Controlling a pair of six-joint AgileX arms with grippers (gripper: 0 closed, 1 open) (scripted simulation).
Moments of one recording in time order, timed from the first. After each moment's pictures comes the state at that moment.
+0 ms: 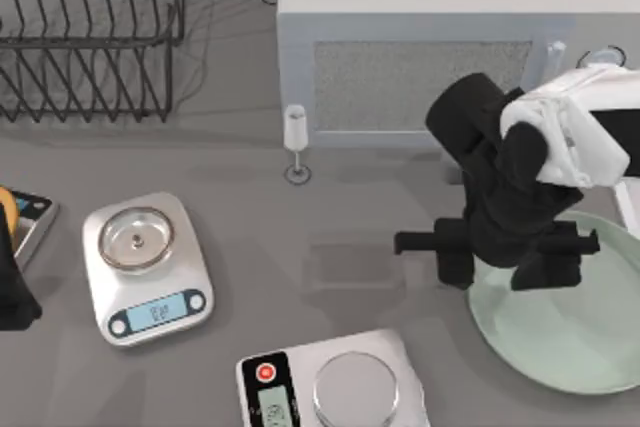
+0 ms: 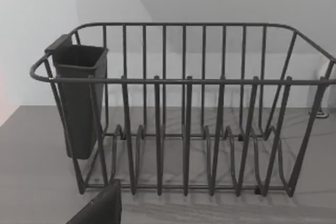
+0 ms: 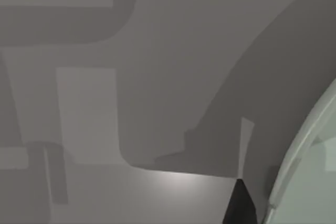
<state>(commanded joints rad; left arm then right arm) 0.00 0.00 0.00 0.00 0.00 0.00 0.58 2.01 1.15 -0.70 0.00 0.59</state>
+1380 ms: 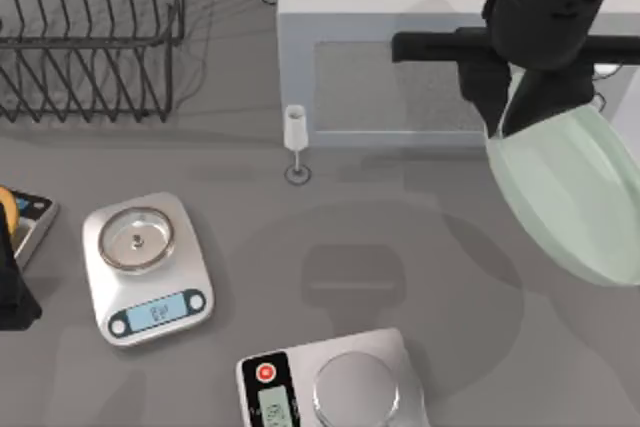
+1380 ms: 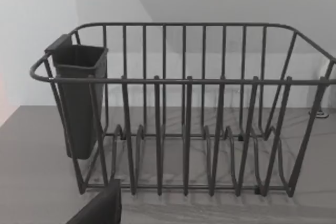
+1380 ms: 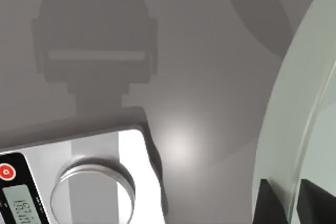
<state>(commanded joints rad) 0.00 0.00 0.00 0.00 0.00 0.00 0.56 1.93 2.01 -1.57 0.02 0.58</state>
